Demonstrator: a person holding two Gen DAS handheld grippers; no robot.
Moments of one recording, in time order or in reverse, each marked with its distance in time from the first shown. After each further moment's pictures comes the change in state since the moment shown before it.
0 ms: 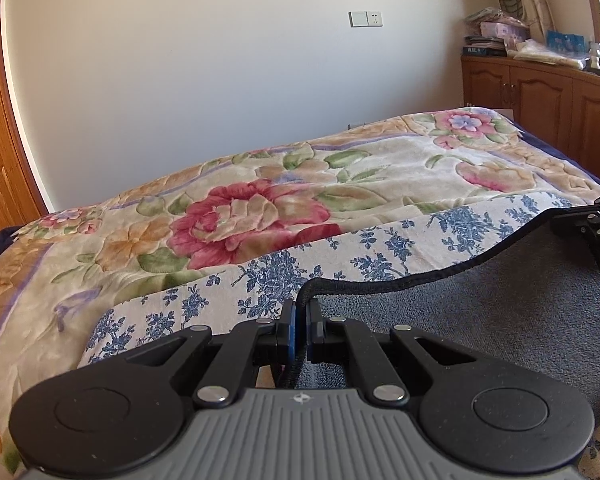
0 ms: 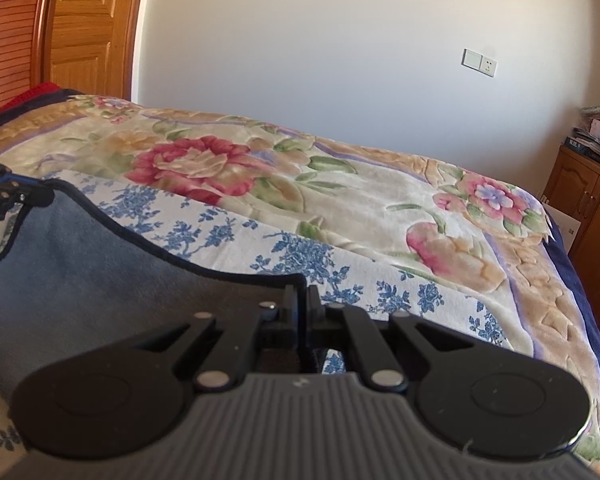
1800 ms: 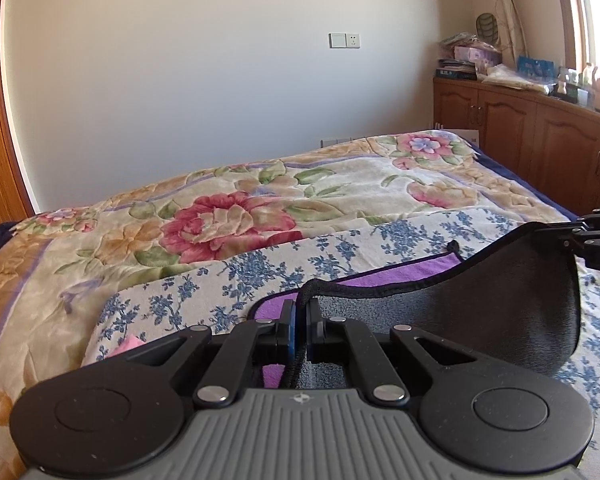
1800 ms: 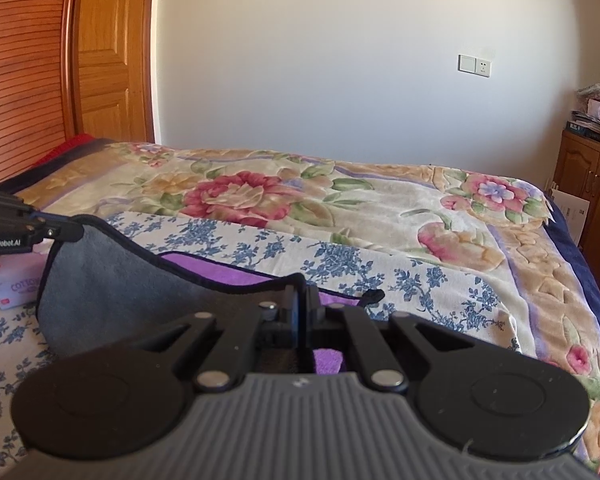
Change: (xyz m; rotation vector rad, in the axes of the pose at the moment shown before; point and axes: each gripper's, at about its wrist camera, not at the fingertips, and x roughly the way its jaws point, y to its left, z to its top) left arm -0.097 -0.002 -0.006 -0.023 -0.034 -0.091; right arm -0.093 0.011 -0.005 0.104 -0.073 0.081
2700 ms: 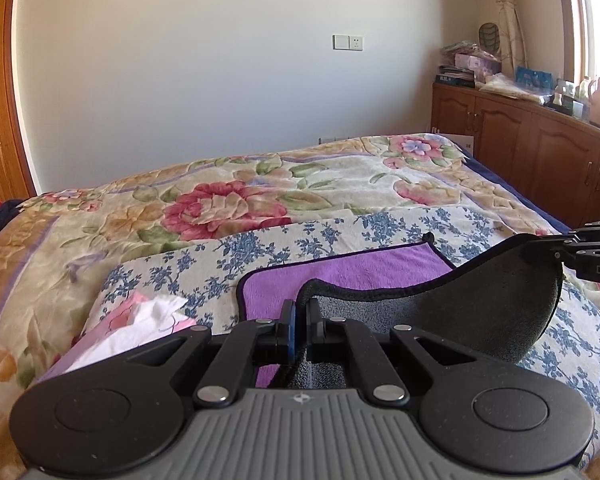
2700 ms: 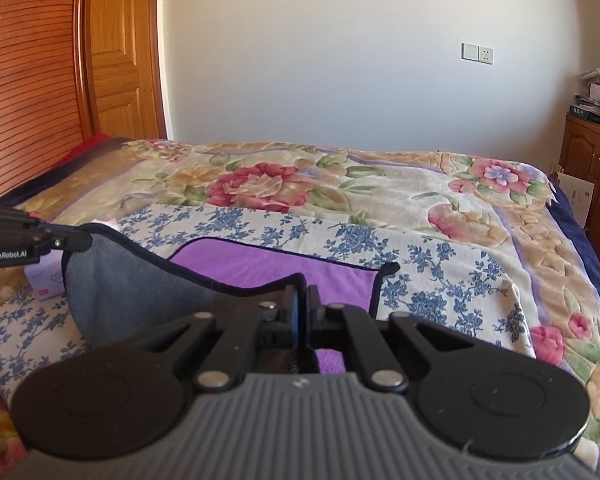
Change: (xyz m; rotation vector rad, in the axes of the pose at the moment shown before) left arm -0.047 -0.011 -0.019 -0.055 0.008 -0.020; right arm -0.036 0.016 -0.009 0.035 0.024 0.033
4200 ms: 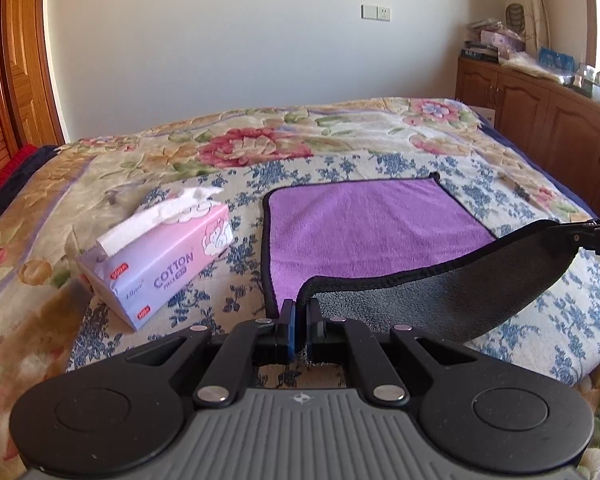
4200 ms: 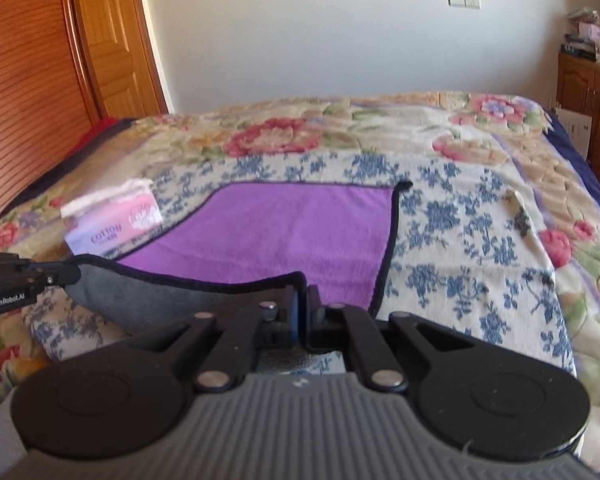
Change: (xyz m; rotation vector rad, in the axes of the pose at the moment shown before) left arm -0.062 -0.007 -0.067 -0.060 0.097 0.072; right arm -0.046 0.024 -0.039 0.118 0.108 0.041
